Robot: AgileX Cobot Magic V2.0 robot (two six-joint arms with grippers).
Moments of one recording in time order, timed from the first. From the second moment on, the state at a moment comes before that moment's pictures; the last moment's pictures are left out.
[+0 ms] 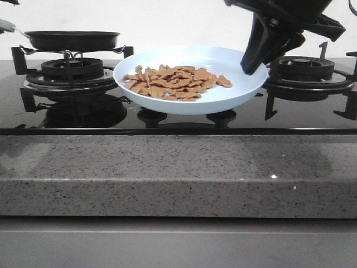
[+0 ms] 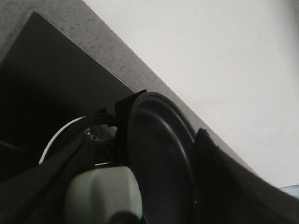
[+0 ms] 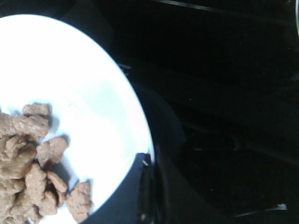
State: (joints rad) left arm 0.25 1.79 -1.29 -1.65 0.75 0.91; right arm 0.29 1.60 -1.29 0.37 0.74 -0.10
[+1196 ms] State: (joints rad) left arm 0.22 1.23 -1.26 -0.50 0.81 0.43; right arm 0.29 1.60 -1.29 0.37 0.74 -0.10
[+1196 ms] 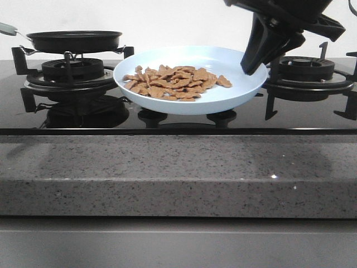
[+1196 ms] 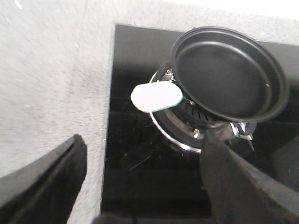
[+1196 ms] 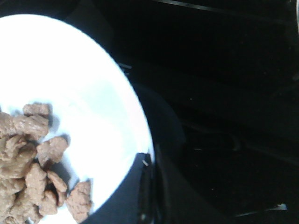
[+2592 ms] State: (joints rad) left arm -0.15 0.68 -0.82 -0.11 0.85 0.15; right arm 0.22 1.64 -1.49 0.37 0.84 -0.11
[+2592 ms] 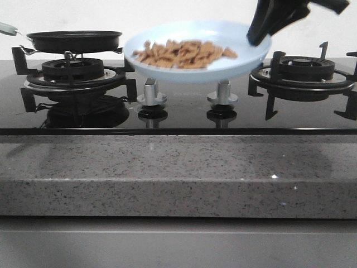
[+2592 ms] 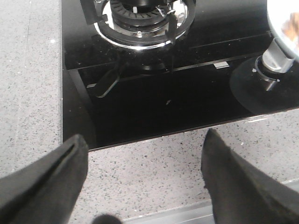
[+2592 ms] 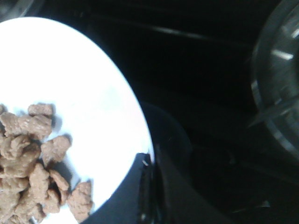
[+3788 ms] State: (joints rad) left arm -0.15 0.68 -0.82 -0.14 0.84 0.15; right arm 0.18 2.13 -1.99 0.38 0.97 -0.11
